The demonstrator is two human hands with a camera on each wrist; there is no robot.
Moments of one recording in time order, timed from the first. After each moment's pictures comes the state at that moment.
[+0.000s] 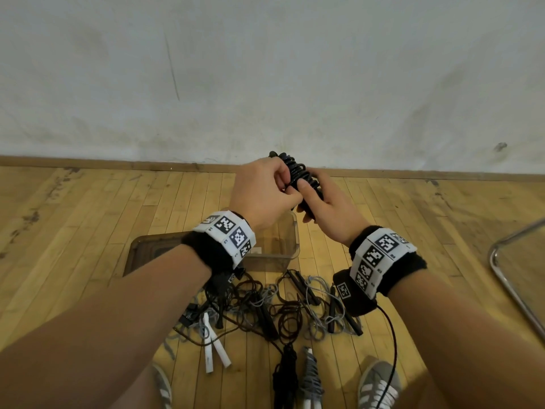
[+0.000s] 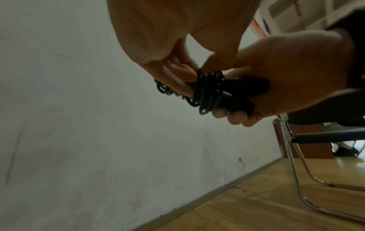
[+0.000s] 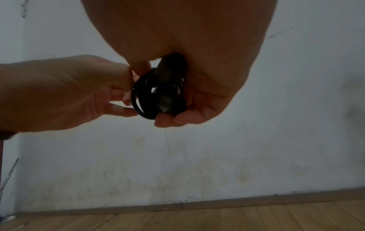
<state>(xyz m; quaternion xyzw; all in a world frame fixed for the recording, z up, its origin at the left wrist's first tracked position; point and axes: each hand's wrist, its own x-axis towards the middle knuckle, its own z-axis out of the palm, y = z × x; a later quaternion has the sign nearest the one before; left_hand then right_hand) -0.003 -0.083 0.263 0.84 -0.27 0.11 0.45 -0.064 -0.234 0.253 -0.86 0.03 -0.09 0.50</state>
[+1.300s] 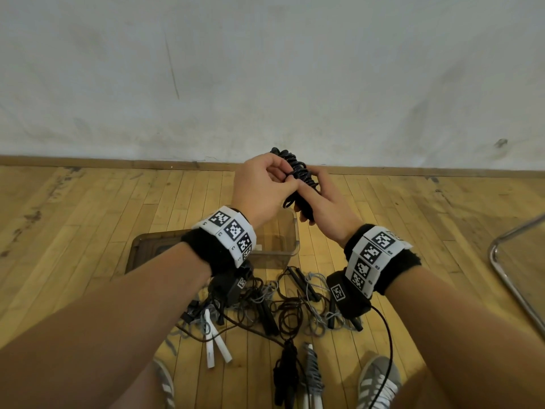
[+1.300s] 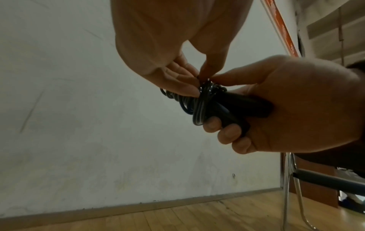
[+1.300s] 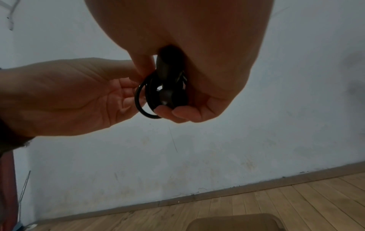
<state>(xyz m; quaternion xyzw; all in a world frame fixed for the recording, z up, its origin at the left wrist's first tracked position) -0.007 -0.087 0.262 0.79 -0.20 0.06 0.58 -0.074 -0.218 0.261 -0.79 0.07 -0.08 0.61</state>
